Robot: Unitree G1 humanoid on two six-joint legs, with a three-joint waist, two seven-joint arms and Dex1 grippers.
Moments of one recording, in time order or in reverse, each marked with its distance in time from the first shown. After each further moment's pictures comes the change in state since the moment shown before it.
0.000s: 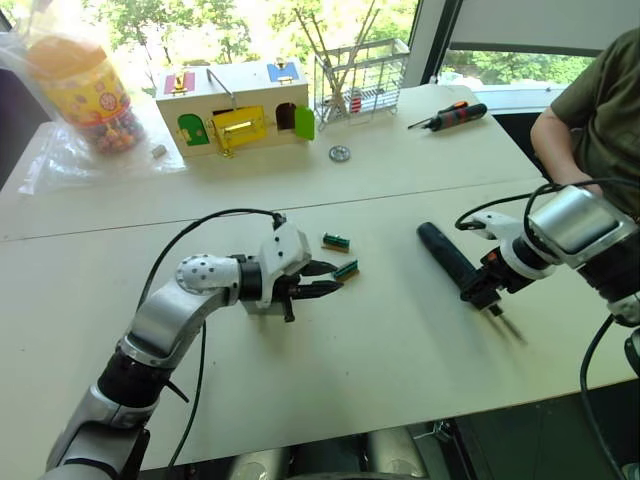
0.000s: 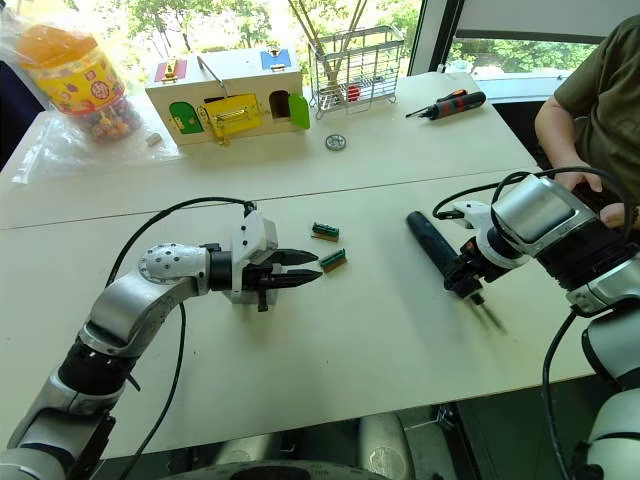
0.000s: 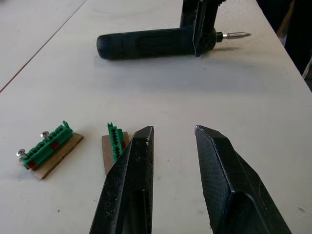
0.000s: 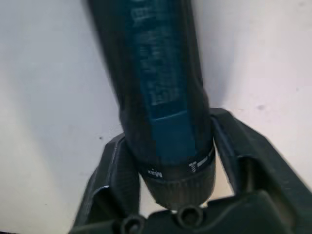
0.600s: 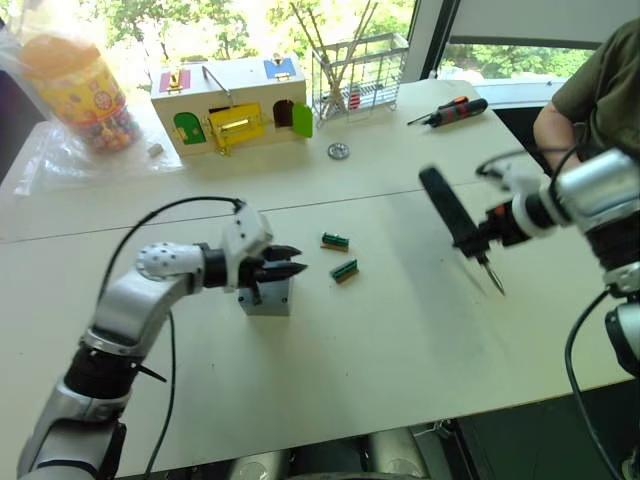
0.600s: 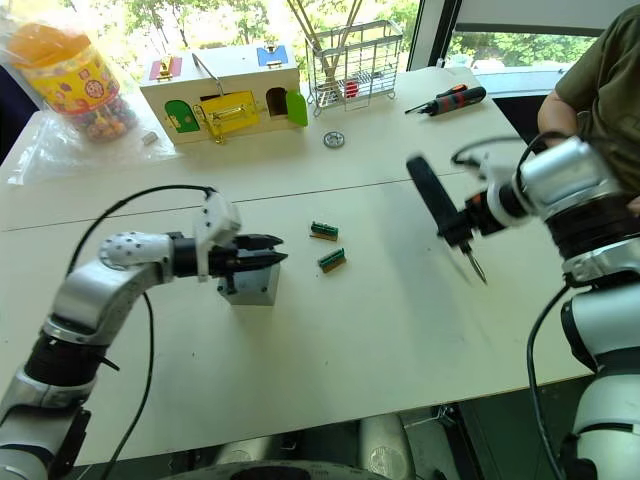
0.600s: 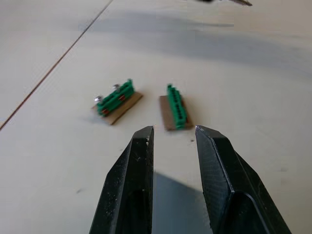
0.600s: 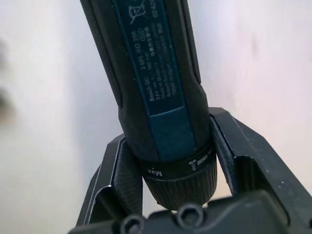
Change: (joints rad) left arm -0.004 0.149 0.177 0.101 -0.054 0.010 -0.077; right arm -0.095 0.123 -0.479 0.184 -0.035 -0.159 -0.026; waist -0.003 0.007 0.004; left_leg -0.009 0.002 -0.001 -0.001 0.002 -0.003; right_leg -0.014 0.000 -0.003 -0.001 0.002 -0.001
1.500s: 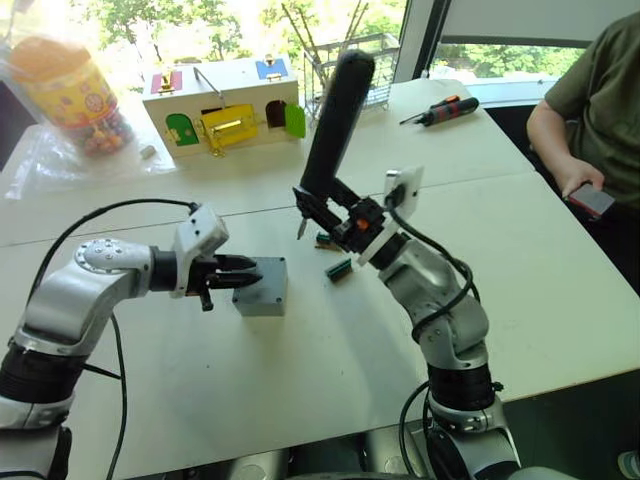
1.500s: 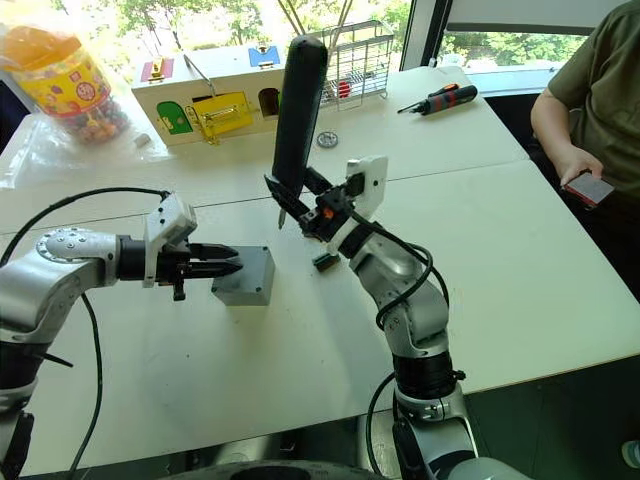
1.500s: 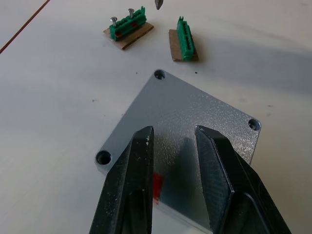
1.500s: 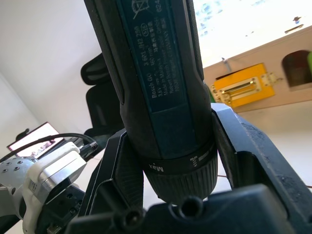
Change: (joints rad) left arm 0.057 0.187 0.050 -0.034 -0.049 0.170 -0.073; right arm 0.701 0.918 -0.195 -0.732 0.057 -0.842 -0.558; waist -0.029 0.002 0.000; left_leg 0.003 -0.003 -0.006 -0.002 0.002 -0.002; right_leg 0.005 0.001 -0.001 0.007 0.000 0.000
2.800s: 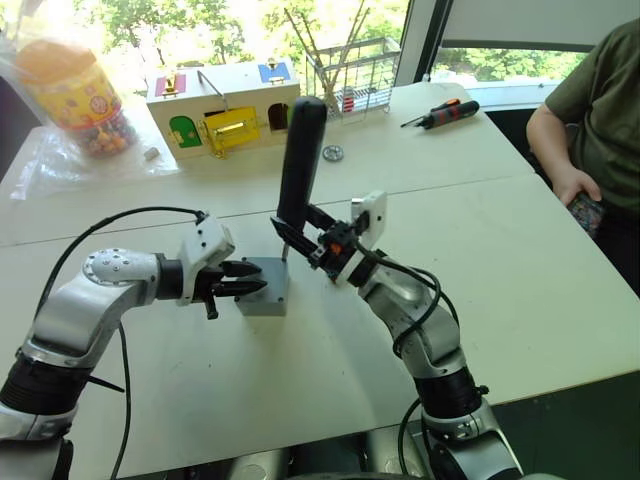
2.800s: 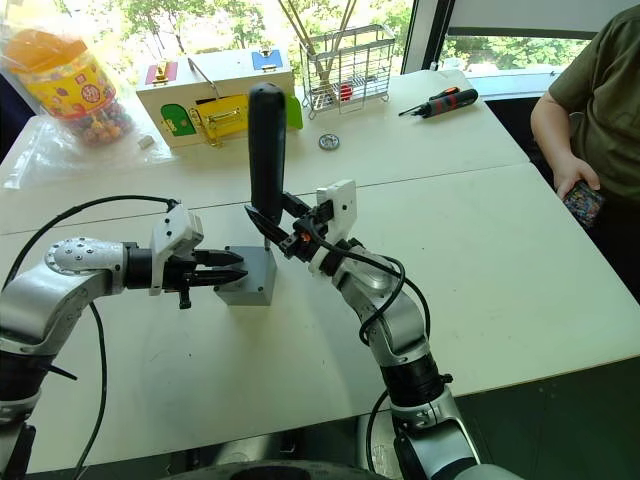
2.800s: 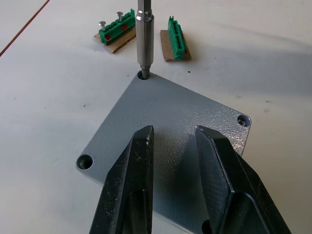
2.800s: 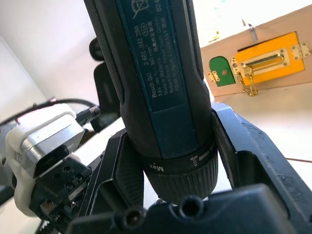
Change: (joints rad) left arm 0.049 -0.016 -0.021 -0.026 0.033 -0.081 0.019; right arm 0.019 -0.035 0.151 0.112 -0.092 -0.124 0.019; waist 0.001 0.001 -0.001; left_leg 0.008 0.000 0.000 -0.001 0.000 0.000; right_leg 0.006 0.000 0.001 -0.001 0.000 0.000
